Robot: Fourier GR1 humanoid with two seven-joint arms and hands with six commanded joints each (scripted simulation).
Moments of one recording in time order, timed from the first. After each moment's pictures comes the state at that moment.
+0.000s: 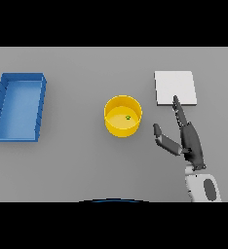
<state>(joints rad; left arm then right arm) -0.98 0.71 -0.47 -0.53 0.24 0.31 0.39 0.06 -0.07 0.14 -1.67 0.23 -0.02 -0.16</state>
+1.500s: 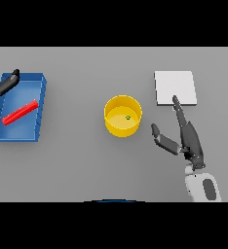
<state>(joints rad) -0.61 0.88 -0.64 -1.09 0.40 0.29 0.42 0.05 -0.09 0.15 -1.68 0.30 -0.04 -0.10</state>
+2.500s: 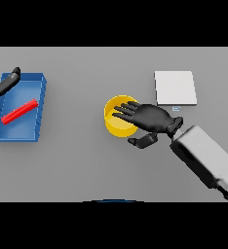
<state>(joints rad) -0.60 0.88 -0.62 -1.12 0.43 0.30 0.39 -0.53 -0.42 0.61 -1.41 0.85 0.39 -0.19</state>
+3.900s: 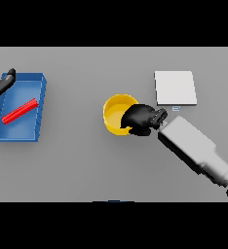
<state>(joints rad) -0.57 0.91 -0.60 -1.14 0.46 0.29 0.34 -0.70 -0.36 0.74 -1.15 0.92 0.48 -0.24</state>
